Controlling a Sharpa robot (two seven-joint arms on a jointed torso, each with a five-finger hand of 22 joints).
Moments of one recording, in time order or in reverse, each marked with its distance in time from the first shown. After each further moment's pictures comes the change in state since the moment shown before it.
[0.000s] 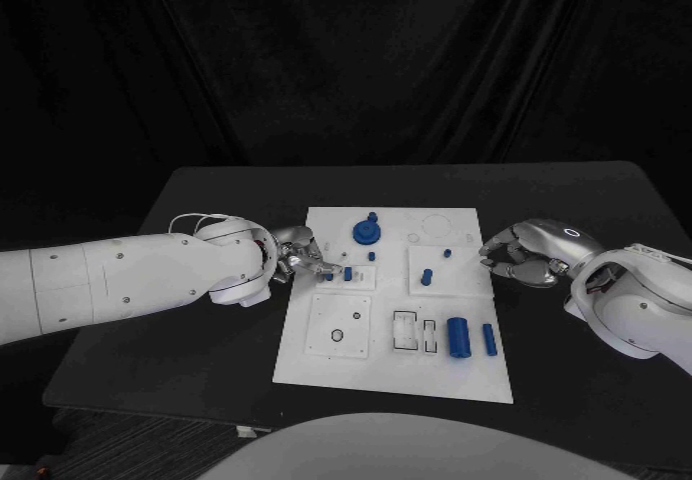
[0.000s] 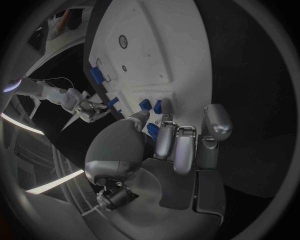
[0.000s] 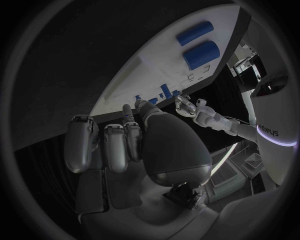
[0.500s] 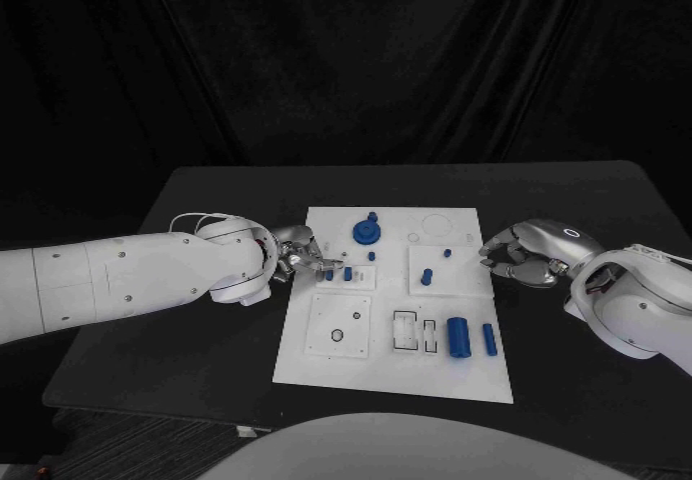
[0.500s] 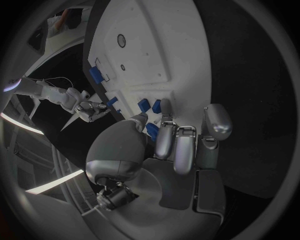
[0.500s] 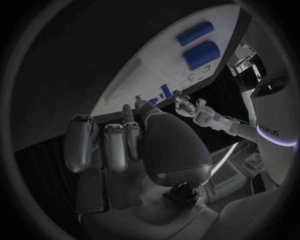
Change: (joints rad) left arm 0.000 0.004 0.000 -0.010 0.003 0.001 0.003; left_hand 0.006 0.029 -0.071 0.079 0.024 -0.001 -0.003 0.060 0.049 0.000 0.000 0.000 0.000 0.000 0.000 0.000 0.000 0.000 0.000 0.000 -0.004 0.000; right arm -0.001 0.002 0.000 -0.002 0.002 0.000 0.000; right_hand 0.000 0.000 0.000 0.000 0.000 0.000 0.000 0.000 -0.001 0.000 0.000 0.001 0.000 0.000 0.000 -0.004 0.000 0.000 0.000 0.000 -0.006 0.000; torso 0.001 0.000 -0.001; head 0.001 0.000
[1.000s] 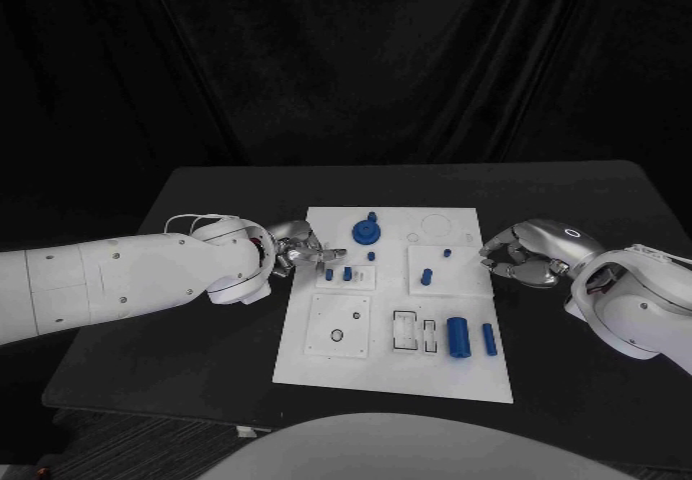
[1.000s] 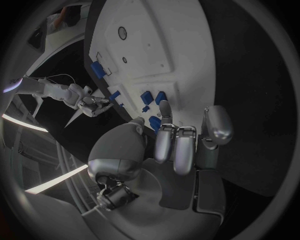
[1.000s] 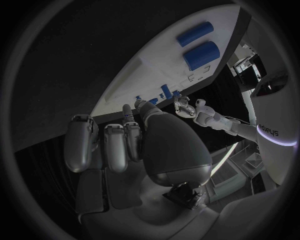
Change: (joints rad) left arm 0.000 -0.014 0.000 0.009 0.004 -0.072 0.052; left_hand -0.078 0.059 -0.164 0.014 0.027 -0.026 -0.013 0.124 0.129 0.037 -0.010 0.047 0.000 0.000 0.000 0.012 0.000 0.000 0.018 -0.004 0.041 0.000; right arm 0.000 -0.007 0.000 0.003 0.001 -0.001 0.000; right_hand 0.000 0.000 0.006 0.000 0.000 0.000 0.000 0.000 0.000 0.000 0.000 -0.003 0.000 0.000 0.000 0.000 0.000 0.000 0.000 0.000 0.000 0.000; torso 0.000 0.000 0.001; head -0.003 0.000
